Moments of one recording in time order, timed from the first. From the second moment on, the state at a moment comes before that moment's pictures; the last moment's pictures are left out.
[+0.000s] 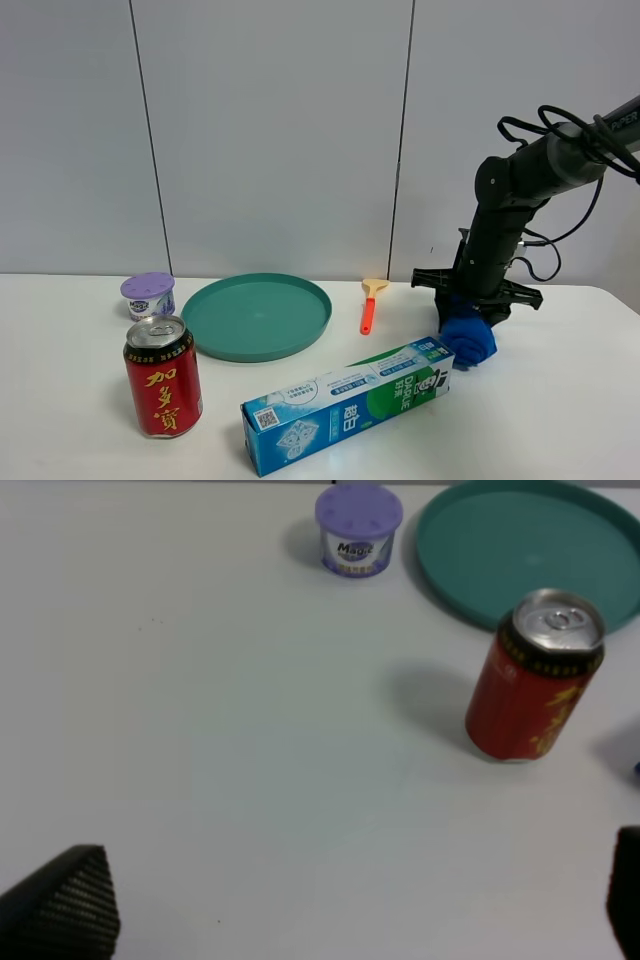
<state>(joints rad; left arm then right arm) 0.08 0.00 -0.51 -0.11 1.05 0.07 0.19 2.31 -1.70 0.00 0.79 0.36</state>
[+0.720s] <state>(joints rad) 0.08 0.00 -0.51 -0.11 1.05 0.07 0.21 1.95 -1.70 0.40 0.97 -0.20</state>
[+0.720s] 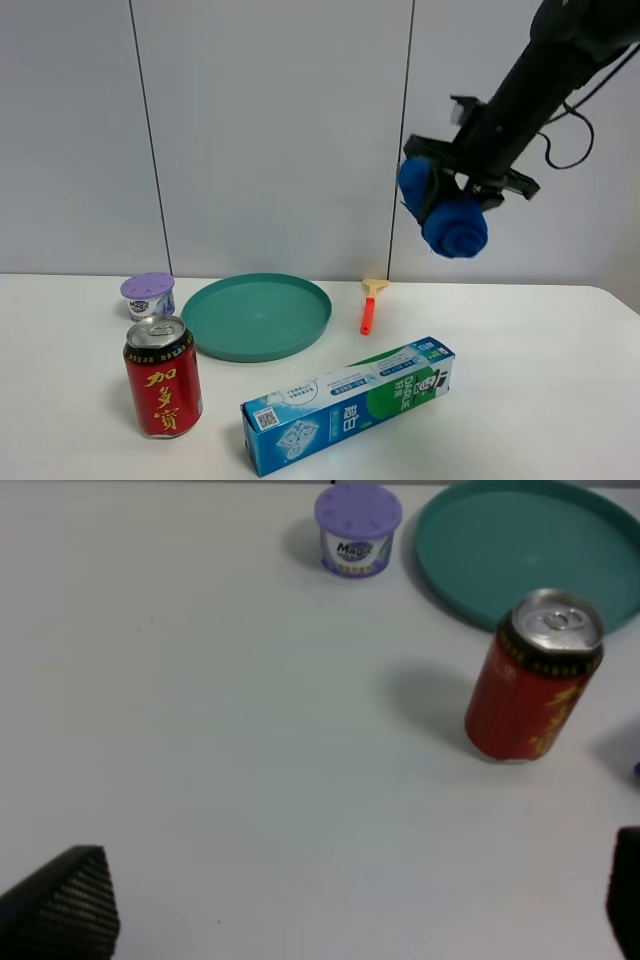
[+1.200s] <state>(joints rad) 0.08 0.00 -0.51 -0.11 1.05 0.07 0.47 1.90 -1.72 0.48 0.77 -0.56</state>
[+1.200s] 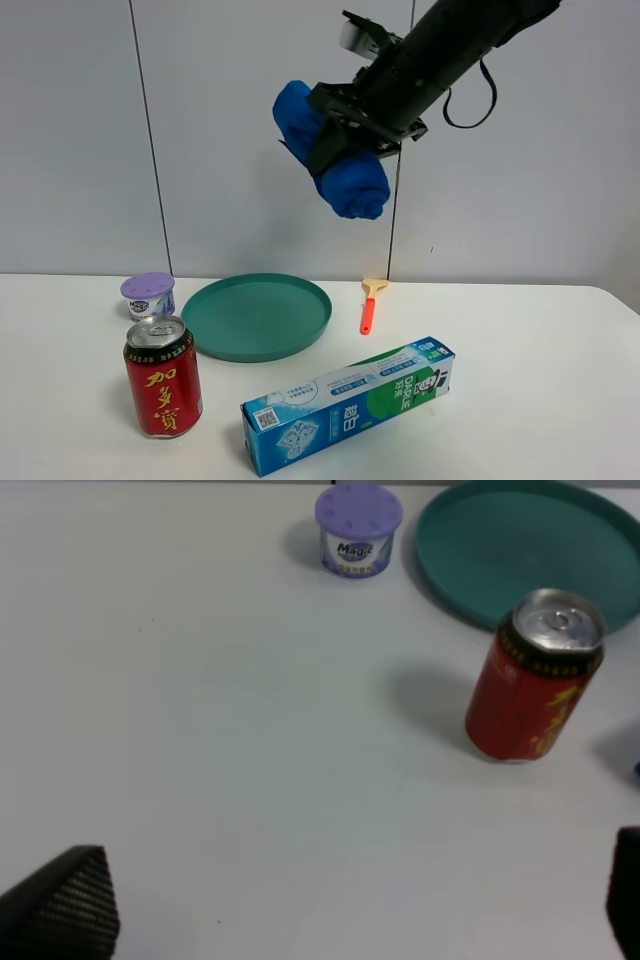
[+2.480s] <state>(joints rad) 0.08 0.00 -0.51 -0.11 1.05 0.07 0.65 2.47 -2.08 0.04 0.54 -0.07</state>
